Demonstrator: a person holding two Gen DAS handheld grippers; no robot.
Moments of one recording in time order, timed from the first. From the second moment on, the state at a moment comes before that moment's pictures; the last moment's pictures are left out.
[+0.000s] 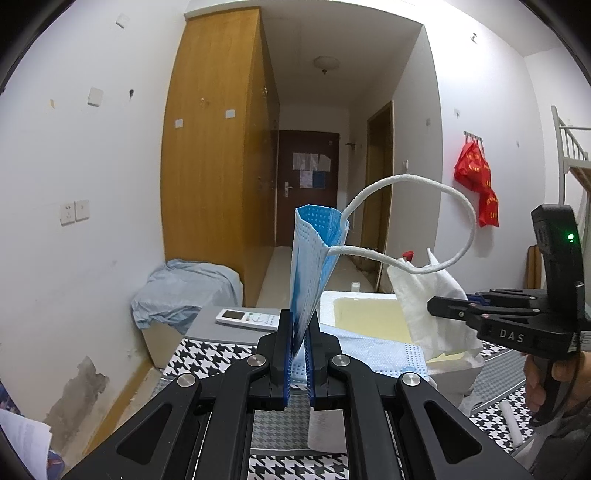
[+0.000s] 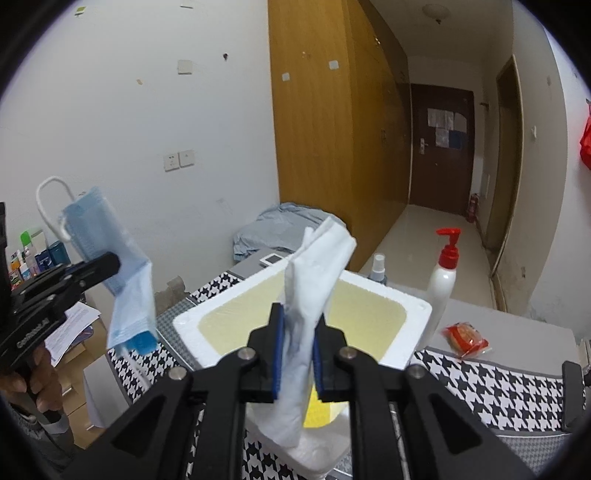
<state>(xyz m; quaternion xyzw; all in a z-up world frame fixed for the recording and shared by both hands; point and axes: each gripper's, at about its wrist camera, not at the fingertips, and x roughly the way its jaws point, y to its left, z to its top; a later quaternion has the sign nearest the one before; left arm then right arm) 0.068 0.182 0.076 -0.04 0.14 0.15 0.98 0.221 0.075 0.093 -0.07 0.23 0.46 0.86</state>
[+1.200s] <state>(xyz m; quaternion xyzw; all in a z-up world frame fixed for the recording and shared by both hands) 0.146 0.157 0.073 -0.05 0.18 0.07 0.98 0.206 -0.024 0.079 -0.05 0.20 0.39 0.90</state>
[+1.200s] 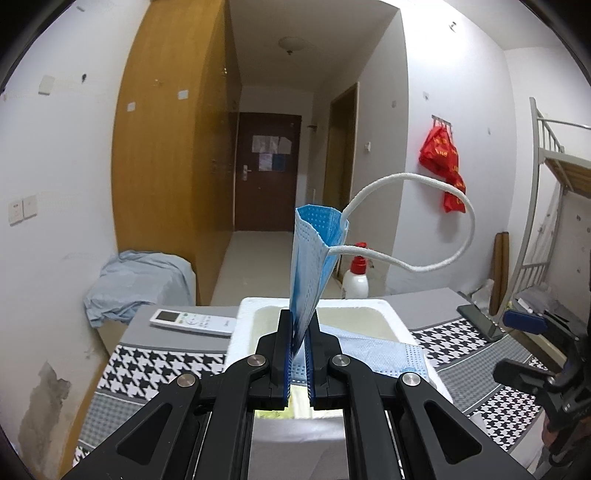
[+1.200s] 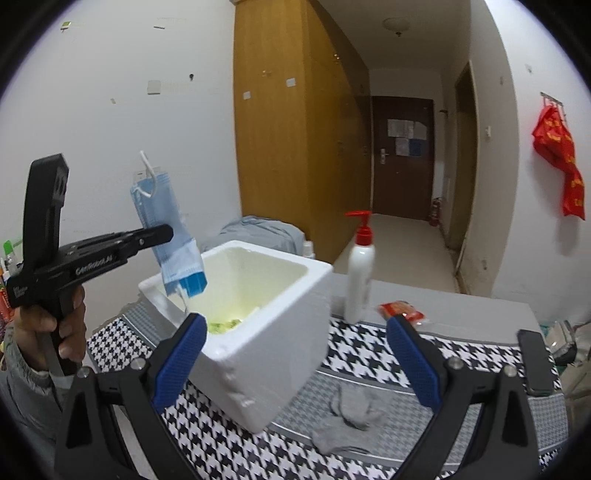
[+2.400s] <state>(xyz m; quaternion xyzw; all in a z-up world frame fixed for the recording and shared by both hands) 0.173 0.131 0.073 0.00 0.17 0.12 0.98 0.205 -0.061 0.056 -0.03 0.21 0.37 0.90</state>
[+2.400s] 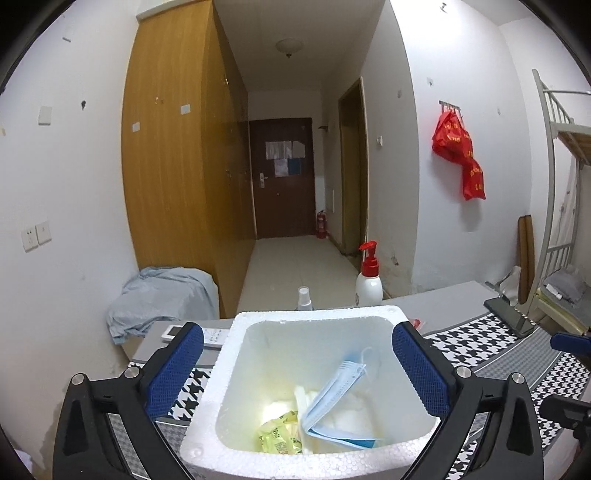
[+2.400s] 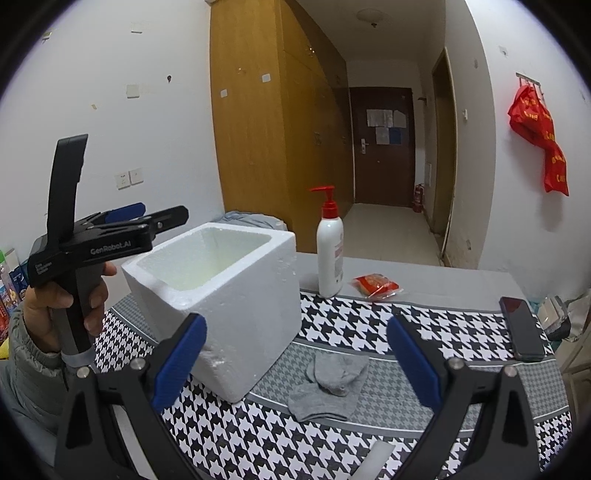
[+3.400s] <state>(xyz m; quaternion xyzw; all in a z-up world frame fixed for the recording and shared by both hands) 0.095 0.125 0.090 0.01 0.13 0.14 0.98 0.156 -0.064 0.078 -0.03 0.18 0.39 0.90</state>
